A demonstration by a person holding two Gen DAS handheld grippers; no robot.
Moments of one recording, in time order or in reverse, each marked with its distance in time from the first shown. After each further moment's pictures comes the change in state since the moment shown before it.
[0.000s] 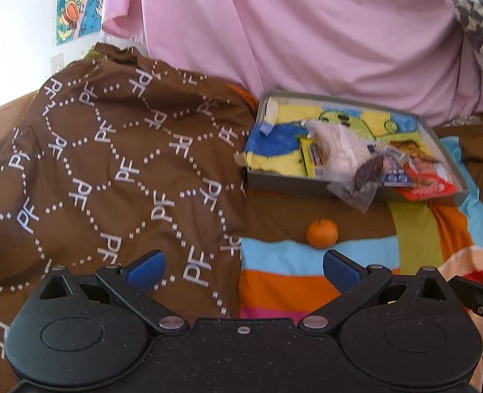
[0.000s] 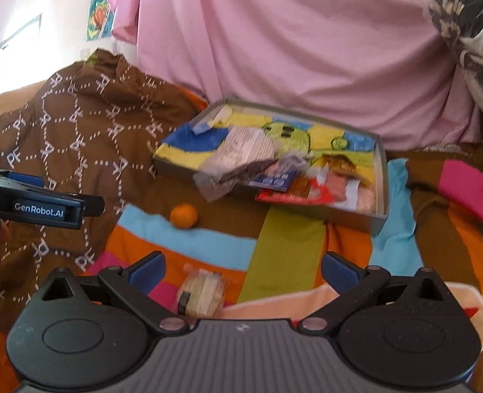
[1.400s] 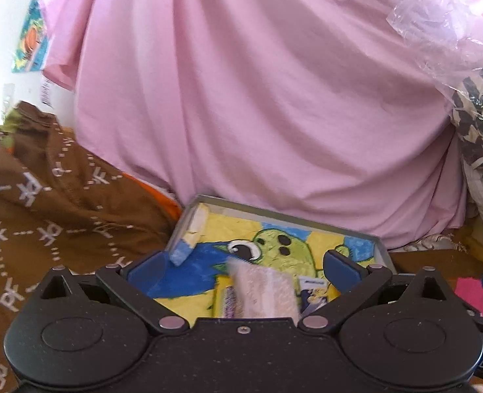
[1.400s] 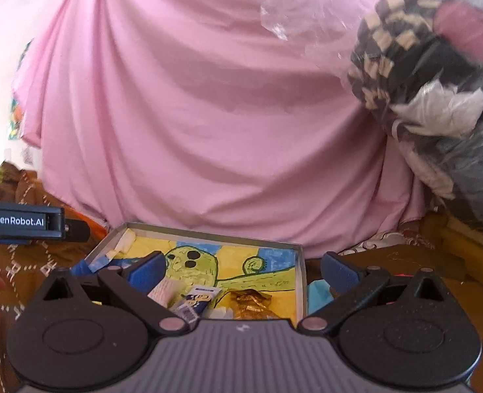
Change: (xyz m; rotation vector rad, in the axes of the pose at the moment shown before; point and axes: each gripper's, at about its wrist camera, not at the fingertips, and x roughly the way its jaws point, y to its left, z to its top) left arm 0.054 -0.056 0.130 -0.148 -0.225 -0.167; right arm 0.035 -0.089 0.089 0.123 -0.347 -0.209
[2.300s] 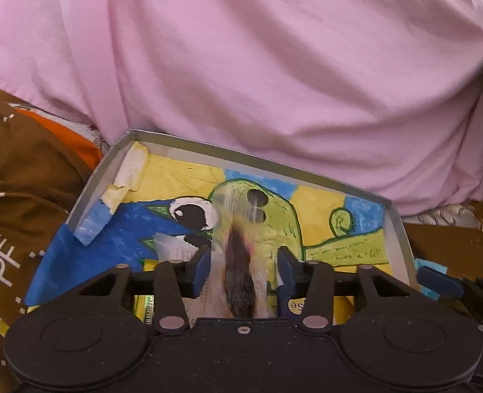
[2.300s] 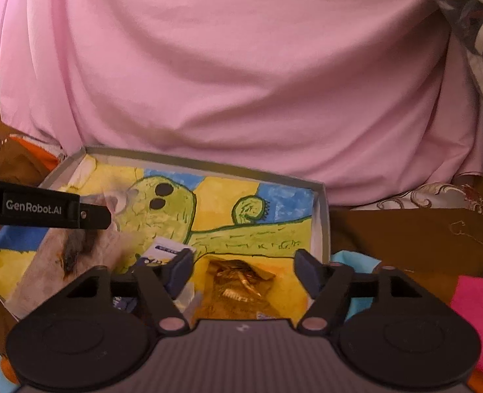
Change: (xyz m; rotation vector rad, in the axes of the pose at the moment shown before) left arm 0.145 -0.039 -0.002 -0.036 0.261 -0.065; right arm 0.148 -0.029 -0.015 -0.032 0.308 0.038
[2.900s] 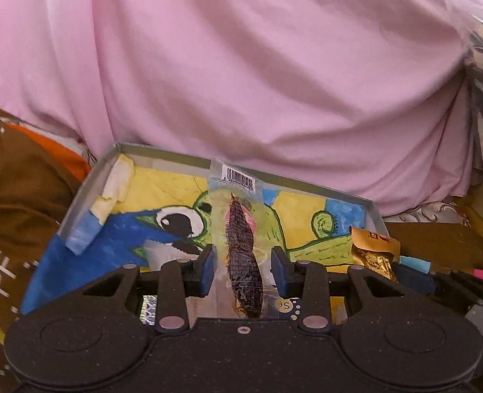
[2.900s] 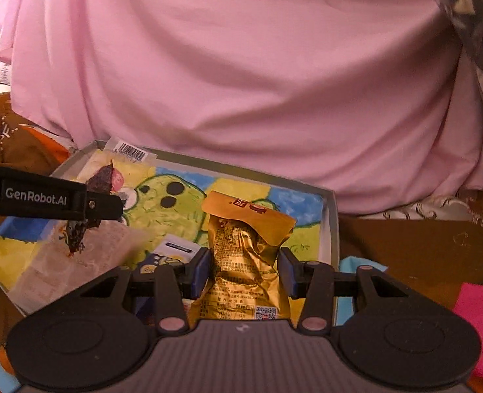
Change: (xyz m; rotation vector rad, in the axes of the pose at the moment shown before) left arm -0.005 -0.003 -0.009 0.046 -0.034 -0.066; right arm 0.001 0.006 -0.003 -0.058 -0.011 0.008
